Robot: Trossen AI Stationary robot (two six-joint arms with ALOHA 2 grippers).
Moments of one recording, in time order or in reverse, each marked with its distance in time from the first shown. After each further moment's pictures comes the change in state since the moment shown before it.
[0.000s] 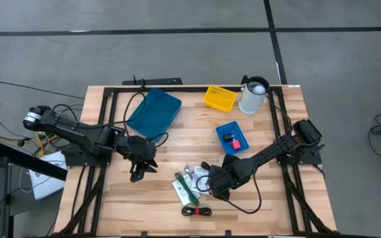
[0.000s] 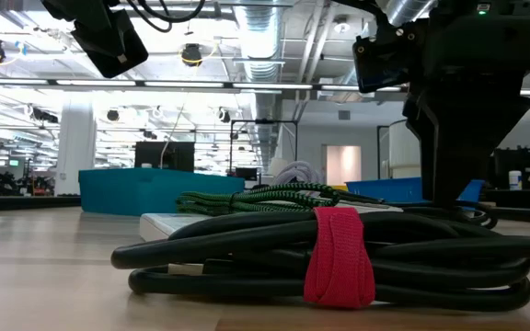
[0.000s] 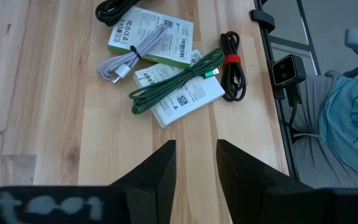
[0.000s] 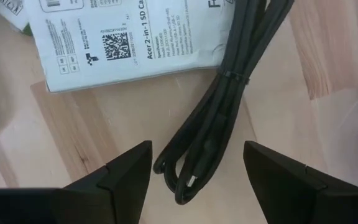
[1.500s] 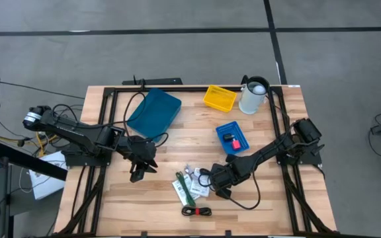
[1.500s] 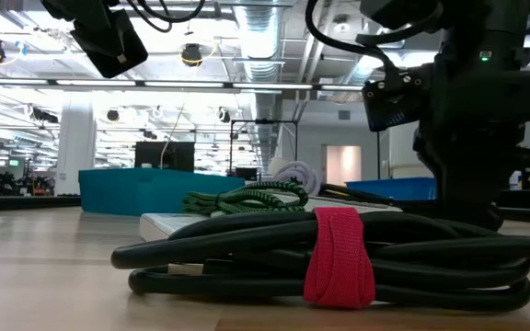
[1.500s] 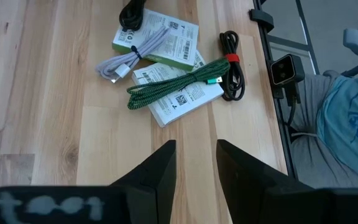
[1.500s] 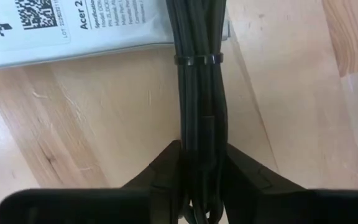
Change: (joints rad) left arm 0.000 0.000 0.000 -0.001 0.005 -0.002; right arm -0.038 -0.002 -0.137 0.140 -0.071 0.013
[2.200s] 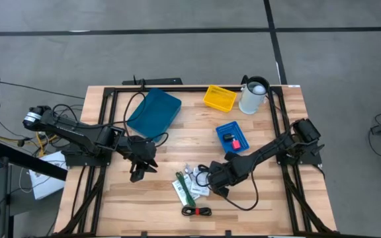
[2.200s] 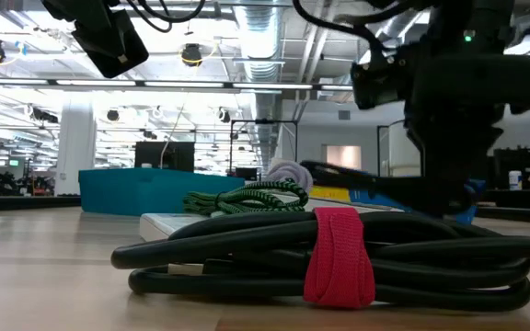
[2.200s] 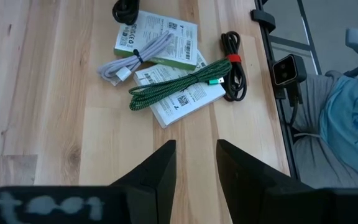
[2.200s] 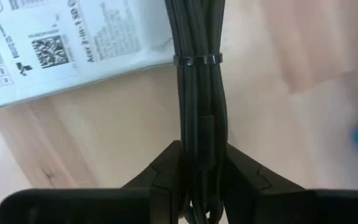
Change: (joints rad) left arm 0.000 0.000 0.000 0.000 -0.007 0.009; right arm -0.001 0.004 0.100 -0.132 0.080 0.019
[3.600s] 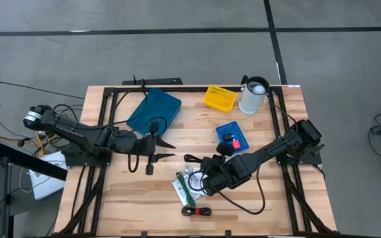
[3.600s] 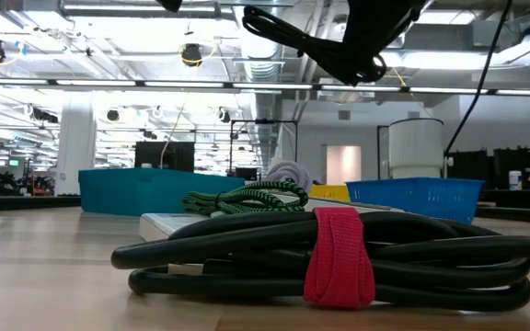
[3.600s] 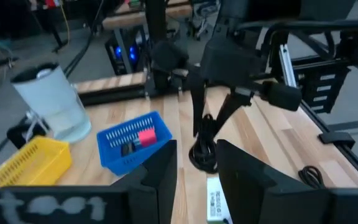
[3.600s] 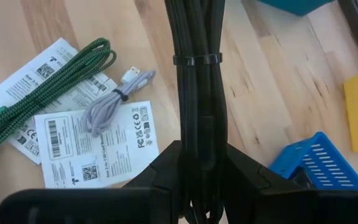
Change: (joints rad) left arm -0.033 0.000 0.000 0.520 -0.417 0.445; right arm 0.040 -0.002 0.394 -0.278 0.390 -0.109
